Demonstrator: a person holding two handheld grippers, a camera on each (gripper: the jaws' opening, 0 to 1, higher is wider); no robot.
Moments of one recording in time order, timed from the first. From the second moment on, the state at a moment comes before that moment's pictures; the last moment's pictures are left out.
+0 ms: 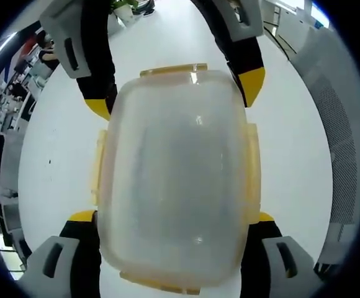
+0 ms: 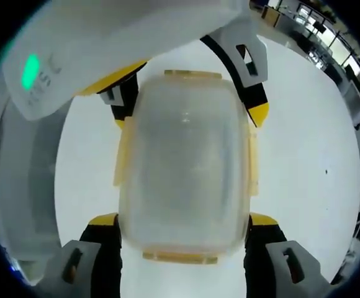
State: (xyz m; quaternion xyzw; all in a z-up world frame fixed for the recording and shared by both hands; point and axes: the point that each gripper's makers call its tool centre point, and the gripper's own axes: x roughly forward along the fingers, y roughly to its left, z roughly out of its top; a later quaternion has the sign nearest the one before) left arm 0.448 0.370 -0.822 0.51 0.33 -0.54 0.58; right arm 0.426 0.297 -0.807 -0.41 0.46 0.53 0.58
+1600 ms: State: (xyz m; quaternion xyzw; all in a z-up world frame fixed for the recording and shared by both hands) left arm 0.446 0.383 -0.805 0.52 0.31 -0.55 0.58; right arm 0.425 0.300 -0.797 -0.37 0.43 0.51 0.65
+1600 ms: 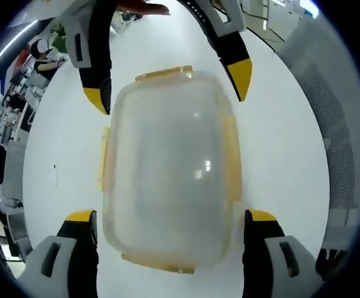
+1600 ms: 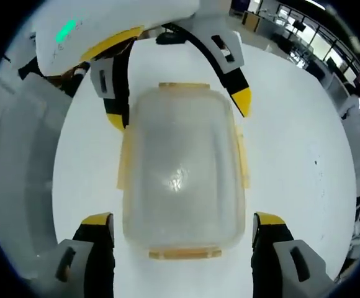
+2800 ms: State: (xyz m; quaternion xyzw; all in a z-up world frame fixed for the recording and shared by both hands) left arm 0.451 0.370 -0.771 0.32 0.31 -0.50 0.74; right arm 0.437 0.314 -0.762 -0.18 0.36 0.45 0.80
